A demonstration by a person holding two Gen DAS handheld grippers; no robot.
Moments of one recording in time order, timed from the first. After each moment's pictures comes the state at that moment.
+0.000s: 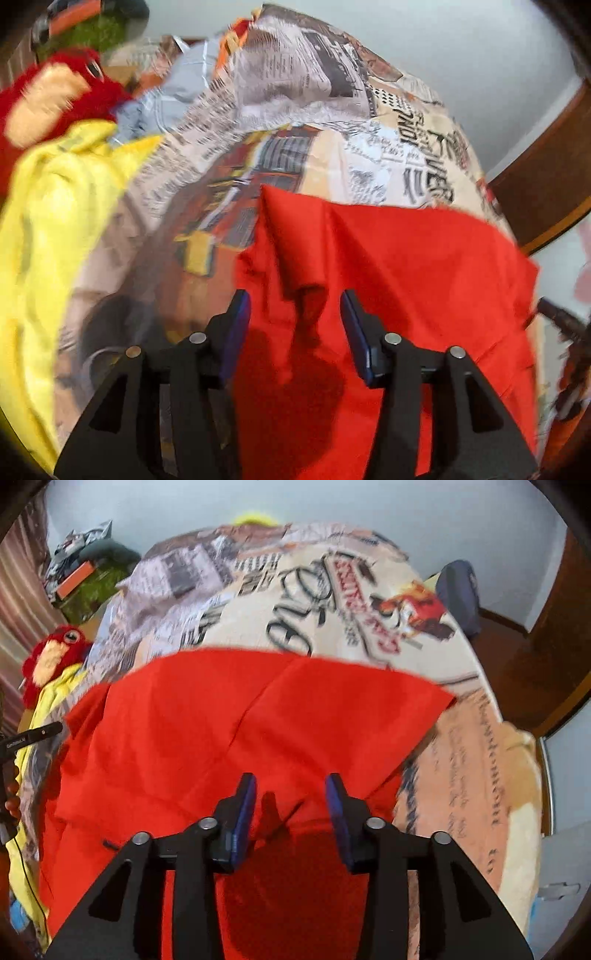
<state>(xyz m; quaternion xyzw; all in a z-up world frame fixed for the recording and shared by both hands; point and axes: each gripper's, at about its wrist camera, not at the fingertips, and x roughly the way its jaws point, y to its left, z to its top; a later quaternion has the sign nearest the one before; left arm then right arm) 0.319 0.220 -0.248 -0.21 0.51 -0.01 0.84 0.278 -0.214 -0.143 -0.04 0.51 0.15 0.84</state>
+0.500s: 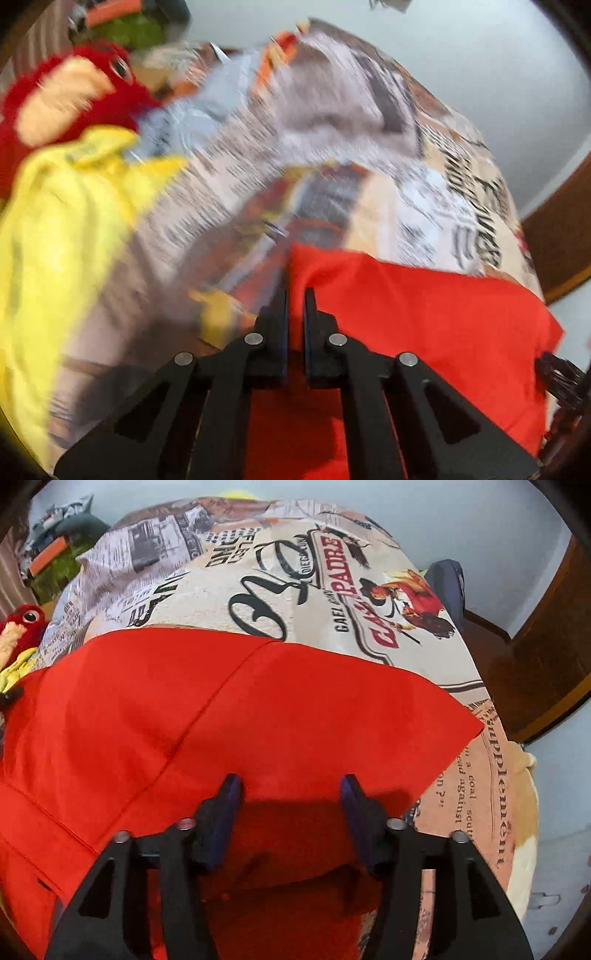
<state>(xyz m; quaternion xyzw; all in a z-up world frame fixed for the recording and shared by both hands) 0.358 0.244 -0.260 -0.20 0.46 0.09 0.86 0.313 -0.214 -0.193 -0.09 0.53 0.11 0.84</state>
